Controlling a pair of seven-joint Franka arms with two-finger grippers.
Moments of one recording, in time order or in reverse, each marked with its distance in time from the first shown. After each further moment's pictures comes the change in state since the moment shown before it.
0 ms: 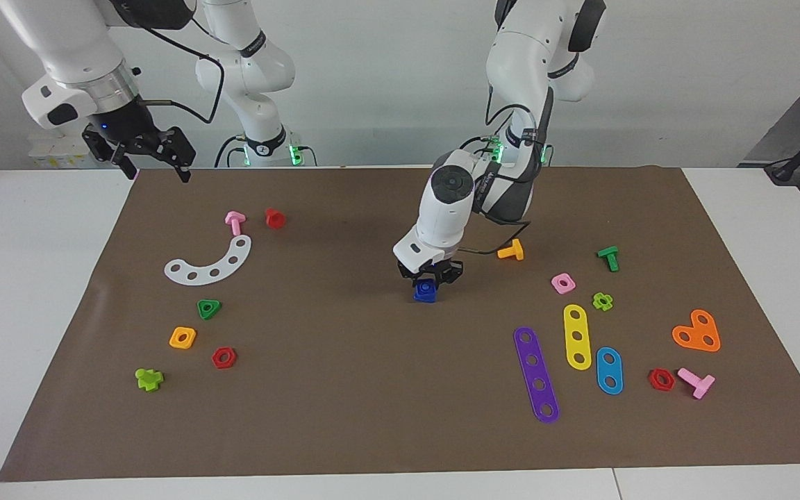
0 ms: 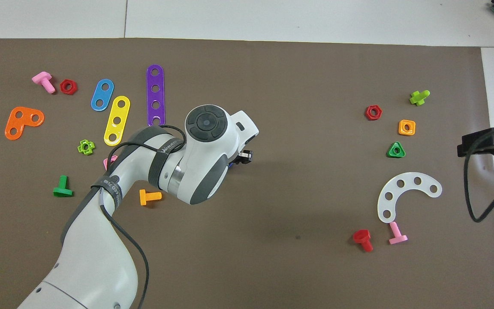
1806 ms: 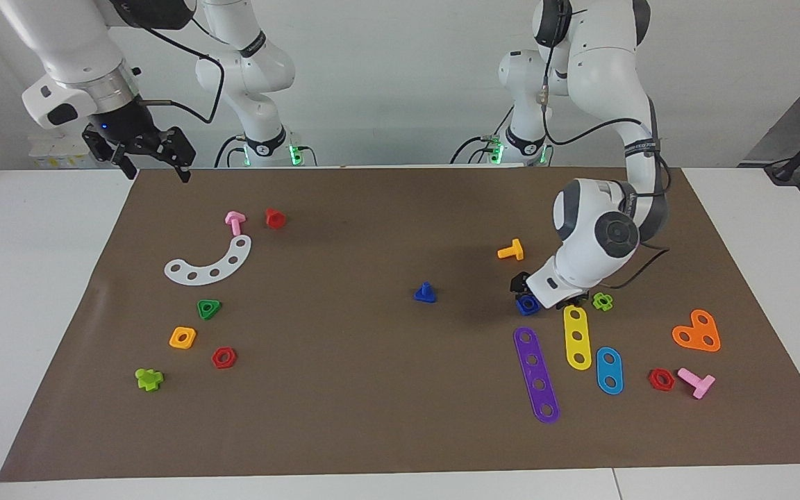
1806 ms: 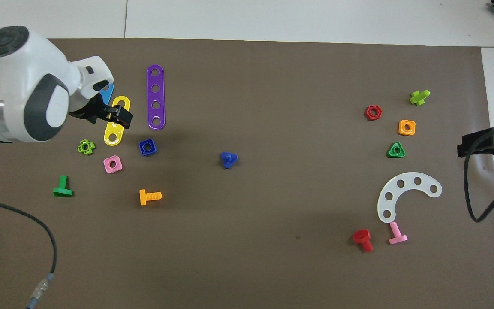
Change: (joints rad) left arm 0.501 -0.060 0.019 0.128 0.000 -0.266 0.507; right arm 0.000 0.000 0.000 0.000 0.000 0.000 0.000
